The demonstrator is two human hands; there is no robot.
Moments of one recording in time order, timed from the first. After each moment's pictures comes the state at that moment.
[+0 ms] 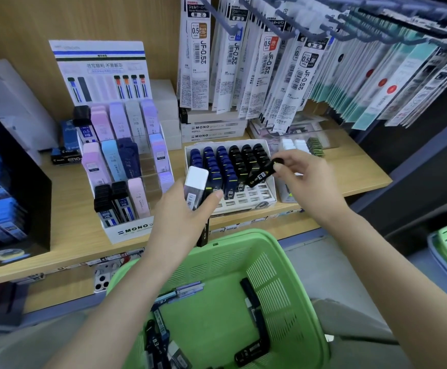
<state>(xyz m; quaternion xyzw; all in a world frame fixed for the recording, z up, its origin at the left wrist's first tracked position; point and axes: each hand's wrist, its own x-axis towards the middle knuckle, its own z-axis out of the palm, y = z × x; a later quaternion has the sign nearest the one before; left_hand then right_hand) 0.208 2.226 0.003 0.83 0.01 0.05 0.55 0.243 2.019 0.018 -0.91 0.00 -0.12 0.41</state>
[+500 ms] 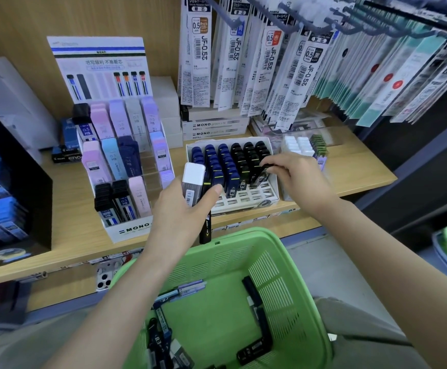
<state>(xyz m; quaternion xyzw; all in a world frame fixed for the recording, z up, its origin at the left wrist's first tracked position) 0.211 2.228 0.003 0.81 0.03 0.03 0.59 0.264 2.015 0.003 -0.96 -0.11 -0.11 0.23</state>
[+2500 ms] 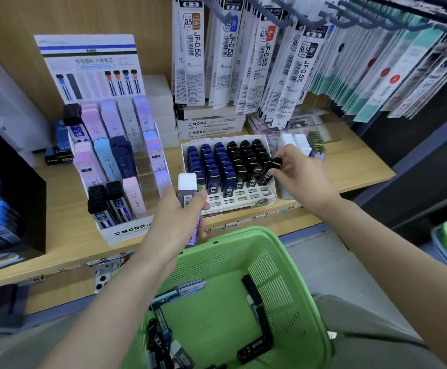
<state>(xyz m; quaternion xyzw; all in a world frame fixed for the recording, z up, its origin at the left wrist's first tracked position) 0.213 2.226 0.000 0.71 0.12 -0.11 0.68 0.267 2.000 -0.008 -0.95 -0.02 -0.07 0.32</state>
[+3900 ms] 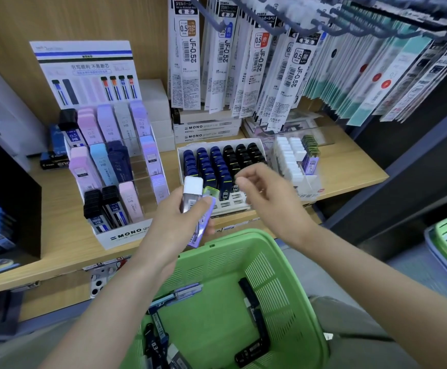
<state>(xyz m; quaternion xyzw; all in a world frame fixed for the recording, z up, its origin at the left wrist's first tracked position) 0.209 2.225 0.004 0.69 0.09 -0.14 0.70 0.225 2.060 0.007 -0.89 -0.05 -0.05 0.45</state>
